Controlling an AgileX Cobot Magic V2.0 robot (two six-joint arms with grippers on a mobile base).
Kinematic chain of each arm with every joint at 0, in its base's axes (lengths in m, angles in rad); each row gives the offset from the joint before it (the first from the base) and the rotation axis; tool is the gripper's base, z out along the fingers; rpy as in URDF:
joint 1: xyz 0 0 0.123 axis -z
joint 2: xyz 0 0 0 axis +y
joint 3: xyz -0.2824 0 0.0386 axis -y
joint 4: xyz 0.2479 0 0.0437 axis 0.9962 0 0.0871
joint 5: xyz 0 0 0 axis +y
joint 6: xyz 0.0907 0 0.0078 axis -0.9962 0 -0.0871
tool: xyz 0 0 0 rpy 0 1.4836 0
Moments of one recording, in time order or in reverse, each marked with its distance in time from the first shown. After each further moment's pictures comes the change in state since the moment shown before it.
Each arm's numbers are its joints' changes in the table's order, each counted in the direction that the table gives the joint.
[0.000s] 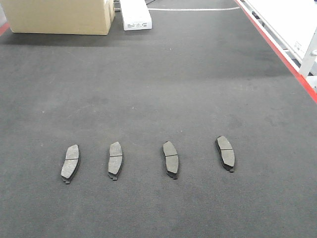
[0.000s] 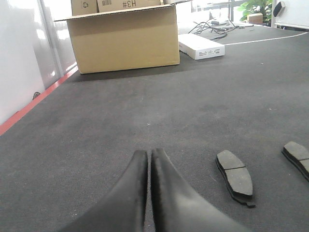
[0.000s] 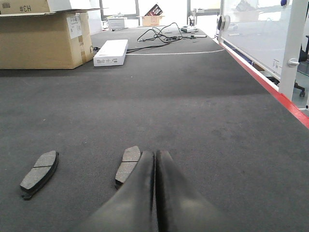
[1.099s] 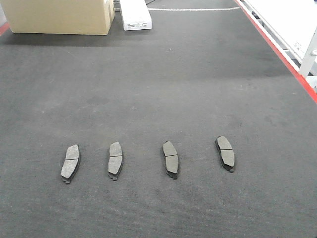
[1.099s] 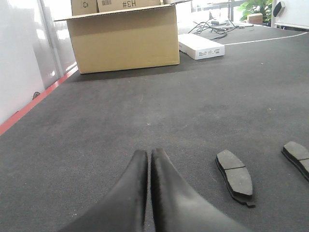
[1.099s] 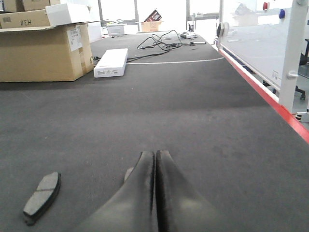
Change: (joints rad) left arm 0.000 0.000 0.000 0.000 0.000 0.000; right arm -0.002 0.134 0.078 -0.011 -0.072 -0.034
